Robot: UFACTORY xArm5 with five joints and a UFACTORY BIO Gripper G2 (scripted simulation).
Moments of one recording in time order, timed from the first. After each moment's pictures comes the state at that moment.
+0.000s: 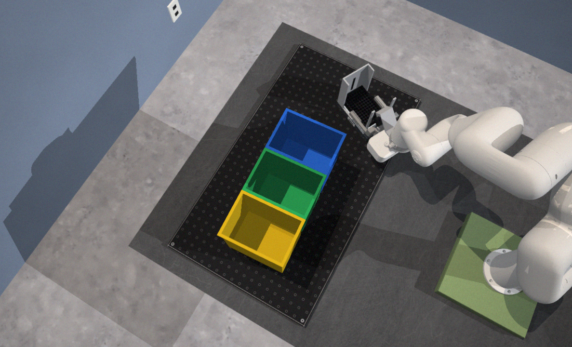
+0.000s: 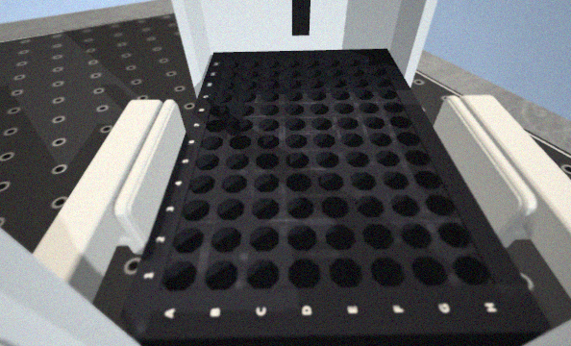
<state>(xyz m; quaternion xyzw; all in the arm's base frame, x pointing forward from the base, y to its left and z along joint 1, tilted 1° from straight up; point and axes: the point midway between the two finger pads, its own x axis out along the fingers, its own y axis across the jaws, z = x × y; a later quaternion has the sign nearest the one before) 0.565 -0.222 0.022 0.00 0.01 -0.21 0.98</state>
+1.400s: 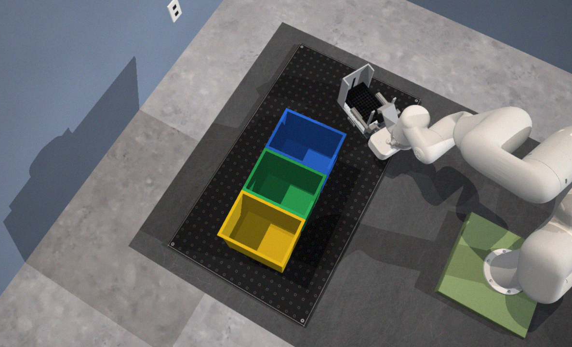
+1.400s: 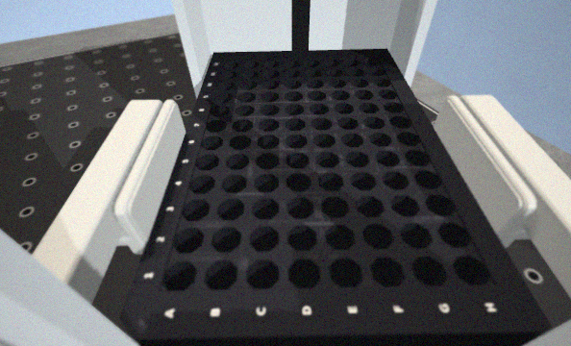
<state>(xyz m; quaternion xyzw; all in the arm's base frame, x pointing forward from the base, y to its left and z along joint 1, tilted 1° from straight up) 0.565 -0.222 0.042 0.00 0.01 -0.21 0.98</state>
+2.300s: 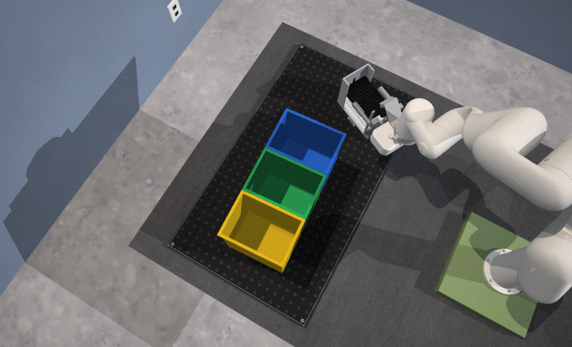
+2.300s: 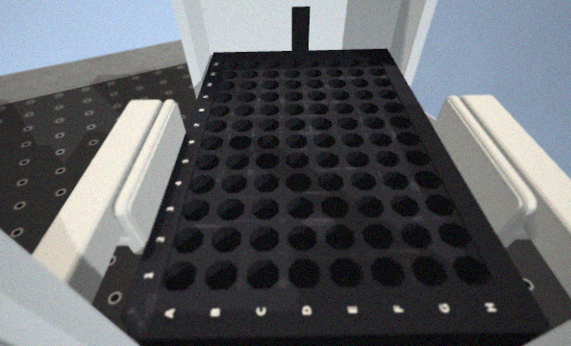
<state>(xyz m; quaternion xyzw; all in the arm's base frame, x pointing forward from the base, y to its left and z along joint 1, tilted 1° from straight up) 0.565 -0.222 0.077 0.00 0.01 -0.21 0.98</state>
